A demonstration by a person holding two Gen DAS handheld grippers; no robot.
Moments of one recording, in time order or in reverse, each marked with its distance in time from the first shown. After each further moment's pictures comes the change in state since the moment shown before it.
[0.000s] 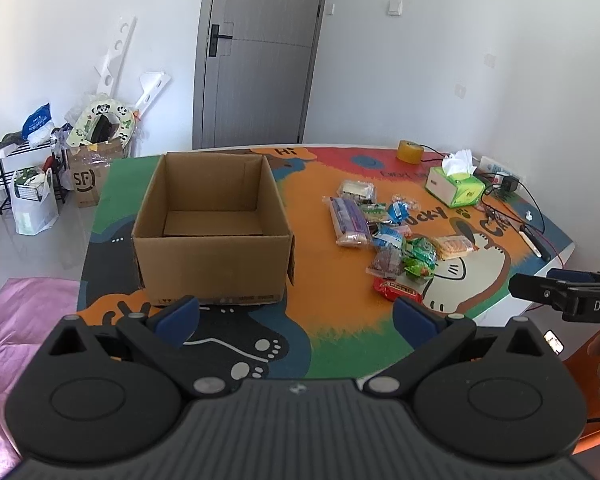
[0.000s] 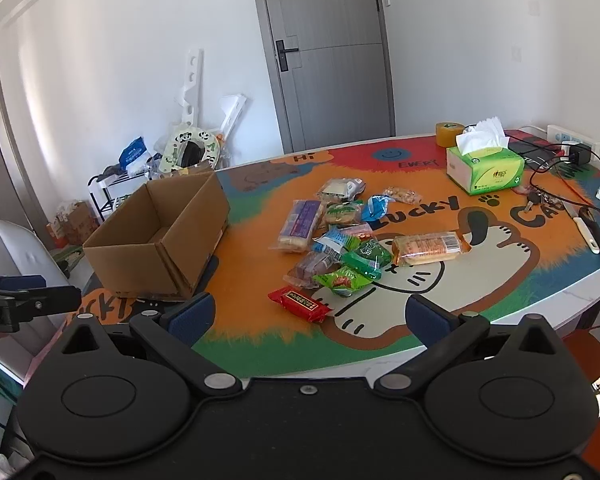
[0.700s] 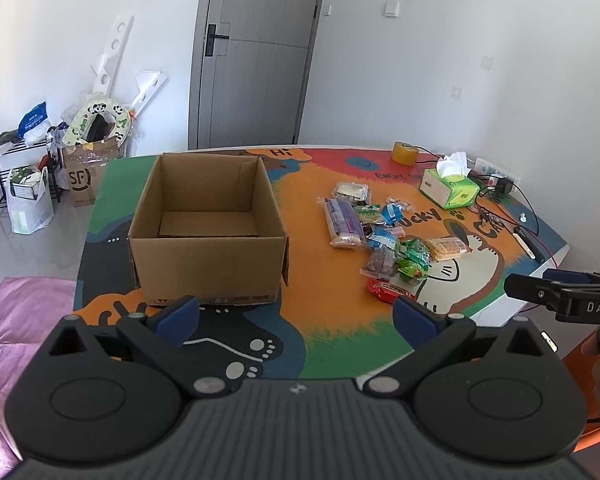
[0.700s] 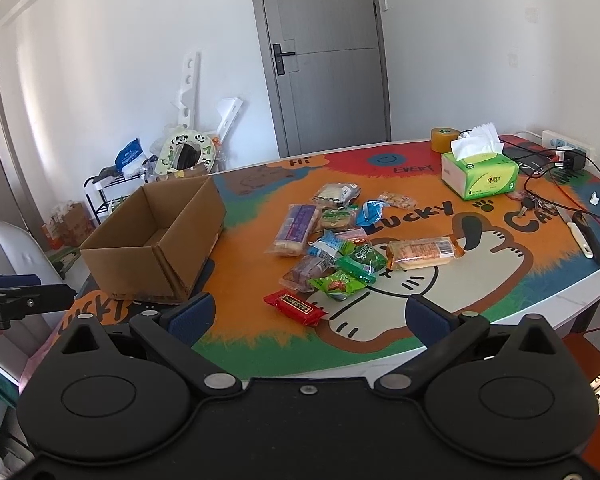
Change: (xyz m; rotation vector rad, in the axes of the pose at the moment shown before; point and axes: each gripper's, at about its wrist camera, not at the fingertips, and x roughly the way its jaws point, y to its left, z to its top) left arm -0.002 -0.001 0.000 -0.006 0.001 -0.019; right arm -0.002 -0.001 0.000 -0.005 -0.009 -0.012
